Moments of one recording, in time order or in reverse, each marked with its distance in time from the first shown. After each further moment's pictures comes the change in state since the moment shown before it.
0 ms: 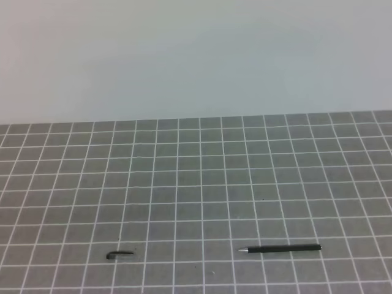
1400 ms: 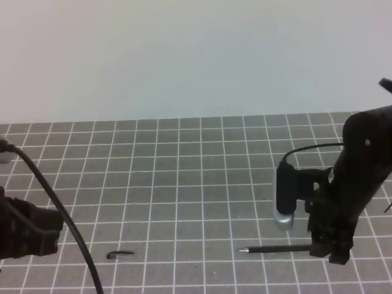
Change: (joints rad) left arm -0.023 0.697 -0.328 -0.410 0.457 0.458; right arm 0.395 1.339 -0.443 0.089 0.226 -0.807
